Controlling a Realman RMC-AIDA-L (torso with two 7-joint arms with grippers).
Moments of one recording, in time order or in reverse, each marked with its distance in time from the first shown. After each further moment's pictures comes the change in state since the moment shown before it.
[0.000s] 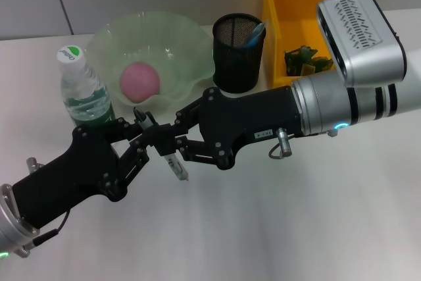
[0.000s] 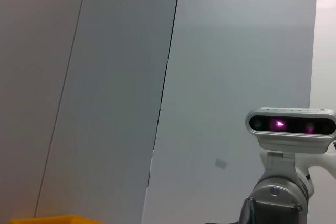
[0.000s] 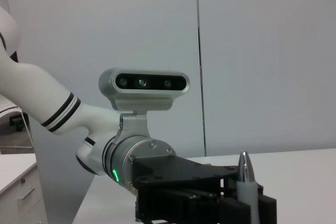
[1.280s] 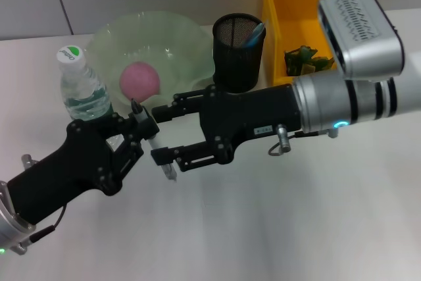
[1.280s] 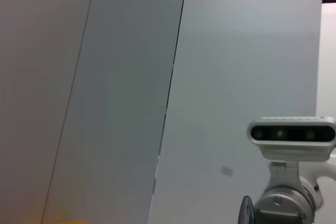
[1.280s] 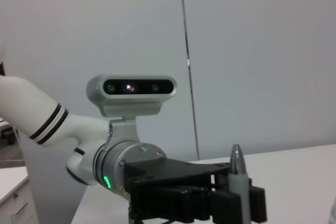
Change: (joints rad) left arm 0.001 0.000 -0.018 0.000 -0.008 0.006 -0.009; right arm -0.009 -0.001 0.000 0.009 0.026 0.016 0.037
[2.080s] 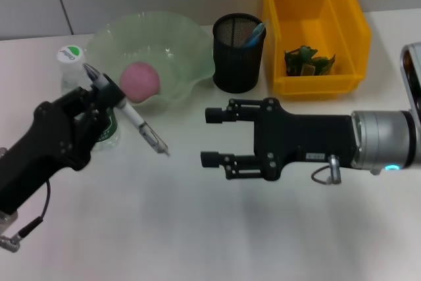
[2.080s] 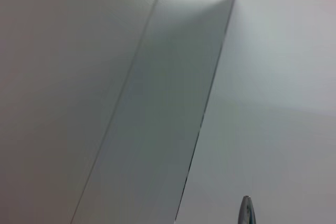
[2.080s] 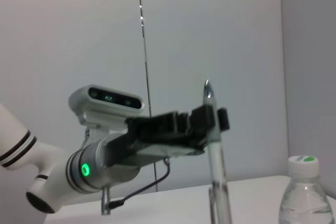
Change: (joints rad) left arm -0.002 -0.007 0.014 -0.077 -0.192 0.097 -0.096; right arm -0.231 -0.005 0.006 -0.003 0.148 -0.053 -0.204
